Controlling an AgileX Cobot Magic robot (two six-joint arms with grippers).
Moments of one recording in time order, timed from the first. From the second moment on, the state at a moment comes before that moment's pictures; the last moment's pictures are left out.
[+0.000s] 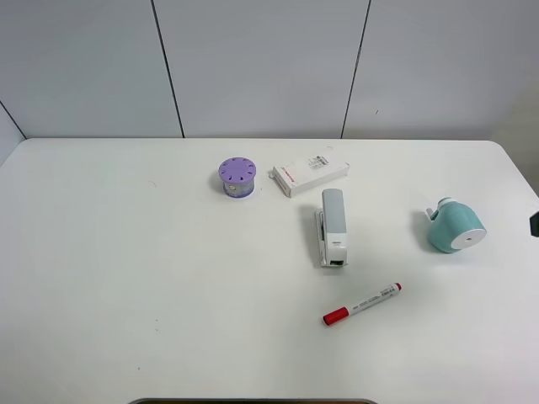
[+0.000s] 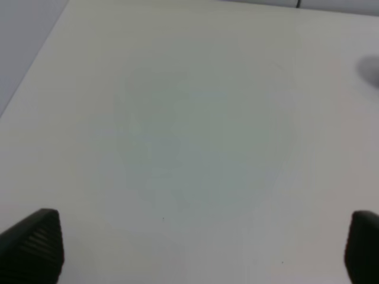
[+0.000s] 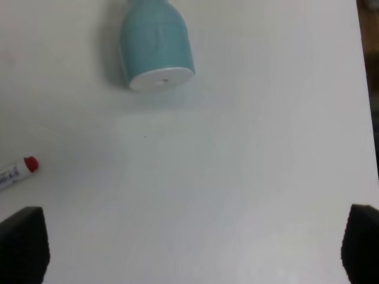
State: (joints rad) left arm -0.01 -0.01 -0.51 0.06 1.06 -0.07; right arm -0.02 0.84 -0.79 -0.15 1.03 0.03
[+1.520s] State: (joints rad) left arm -0.01 -0.01 -0.51 0.06 1.06 -0.07; right arm -0.12 1.69 -0.99 0.00 0.69 -0.21
